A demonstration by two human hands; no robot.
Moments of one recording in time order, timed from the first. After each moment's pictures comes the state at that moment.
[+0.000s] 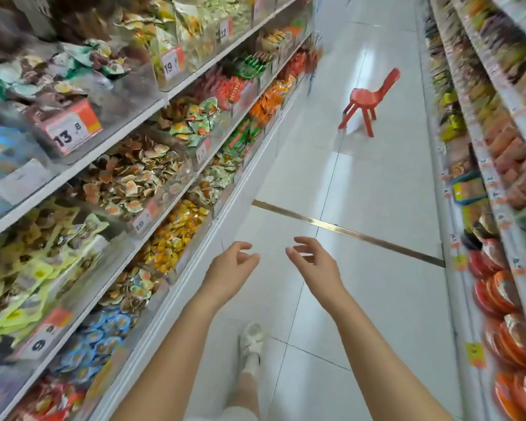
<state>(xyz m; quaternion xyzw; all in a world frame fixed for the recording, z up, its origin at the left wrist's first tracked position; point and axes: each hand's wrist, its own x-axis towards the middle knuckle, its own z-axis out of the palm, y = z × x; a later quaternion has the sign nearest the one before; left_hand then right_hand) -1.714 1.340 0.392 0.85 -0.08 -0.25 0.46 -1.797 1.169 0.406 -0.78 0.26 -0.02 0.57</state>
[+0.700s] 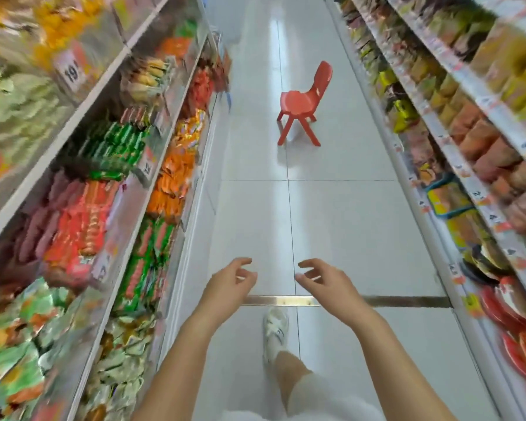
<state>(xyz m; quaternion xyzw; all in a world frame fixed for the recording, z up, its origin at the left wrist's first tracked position) -1.173 0.898 0.349 0.83 -0.20 -0.36 0.38 -1.323 0.734 0.358 -0.79 0.37 0.05 0.49</state>
